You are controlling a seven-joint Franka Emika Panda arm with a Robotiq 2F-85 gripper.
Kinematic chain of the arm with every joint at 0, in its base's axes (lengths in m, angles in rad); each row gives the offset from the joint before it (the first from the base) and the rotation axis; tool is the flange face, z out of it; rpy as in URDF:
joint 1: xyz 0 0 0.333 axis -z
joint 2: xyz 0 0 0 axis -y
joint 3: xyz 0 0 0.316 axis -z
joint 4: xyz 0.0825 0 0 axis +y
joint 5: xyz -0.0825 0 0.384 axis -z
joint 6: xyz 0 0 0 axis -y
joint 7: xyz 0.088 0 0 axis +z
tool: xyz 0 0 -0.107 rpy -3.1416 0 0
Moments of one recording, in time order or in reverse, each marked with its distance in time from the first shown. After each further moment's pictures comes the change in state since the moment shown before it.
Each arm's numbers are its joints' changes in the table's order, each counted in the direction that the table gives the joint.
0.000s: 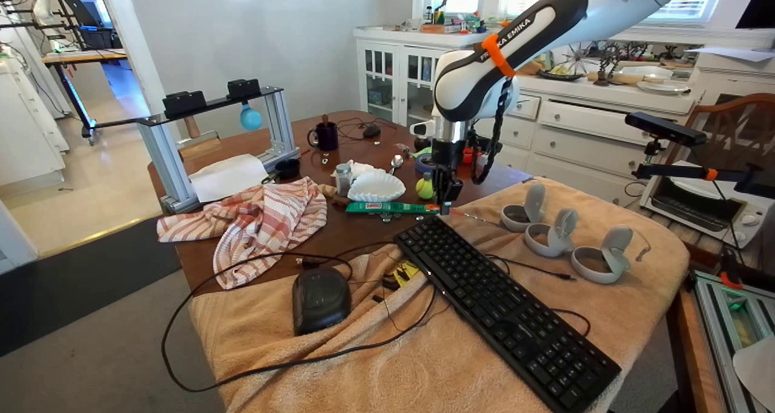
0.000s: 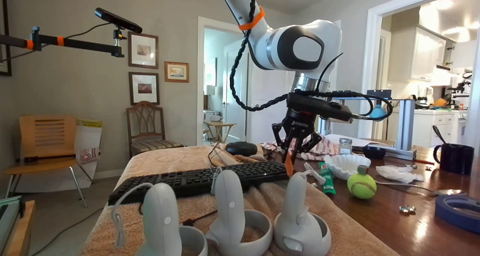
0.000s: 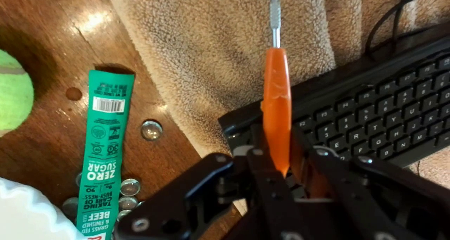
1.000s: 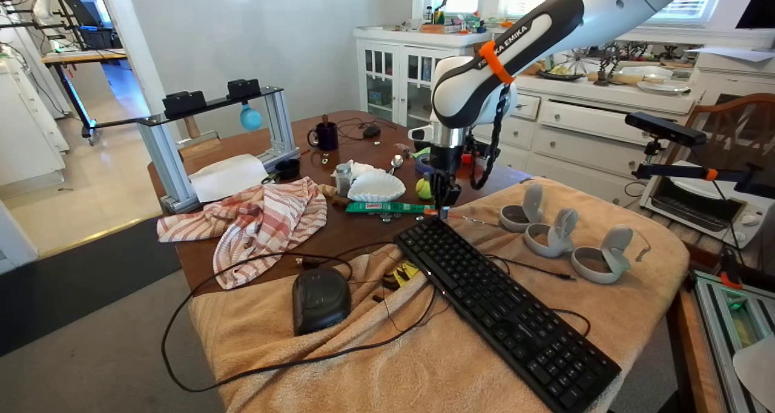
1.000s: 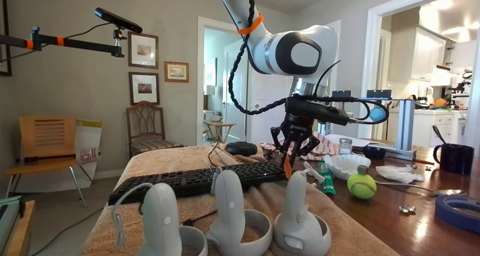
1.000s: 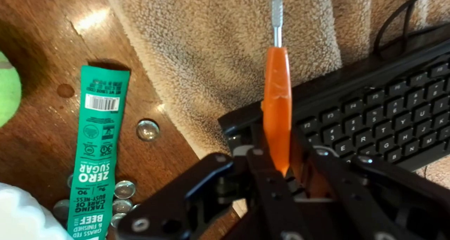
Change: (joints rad) arm -0.003 -0.017 -0.007 0.004 0.004 0.027 0.003
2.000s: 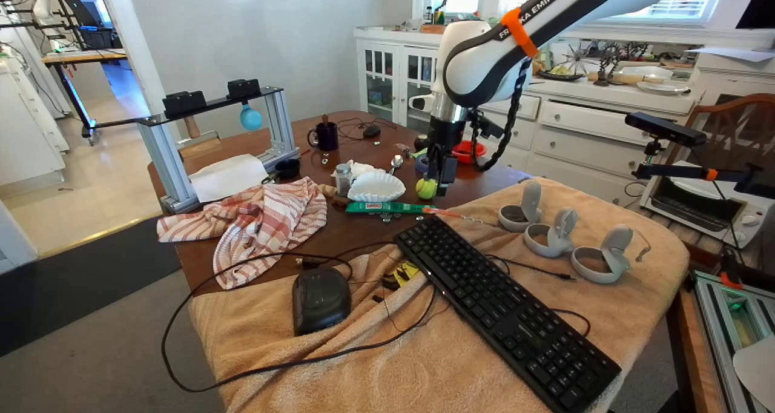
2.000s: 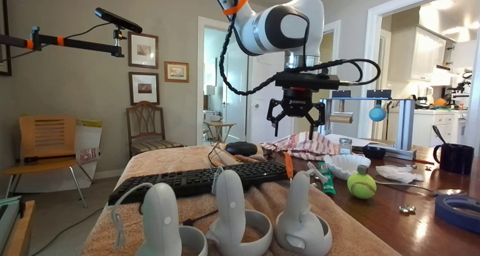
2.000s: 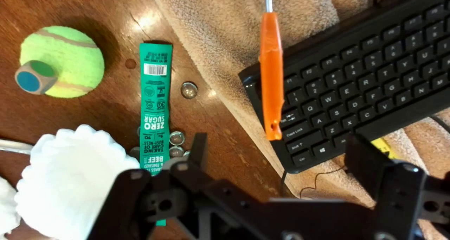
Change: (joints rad) arm -0.053 0.156 0.023 0.091 0.064 0.106 -0.223
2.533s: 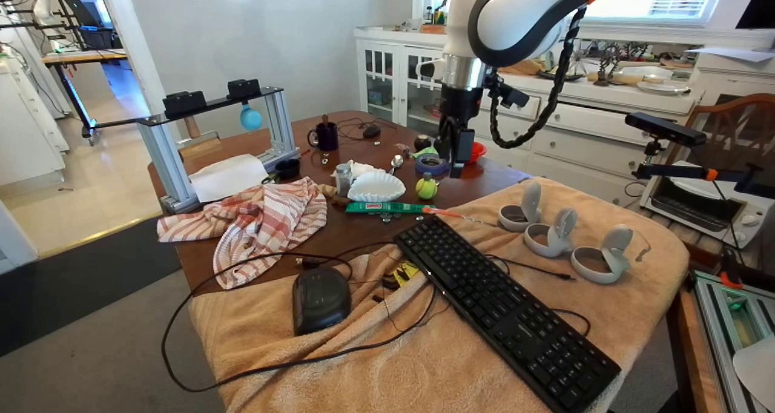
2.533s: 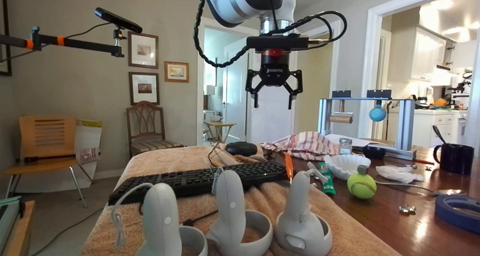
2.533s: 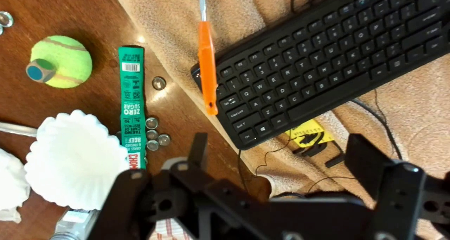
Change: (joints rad) arm -0.074 0.234 -0.001 0.117 0.082 -0.122 -0.163
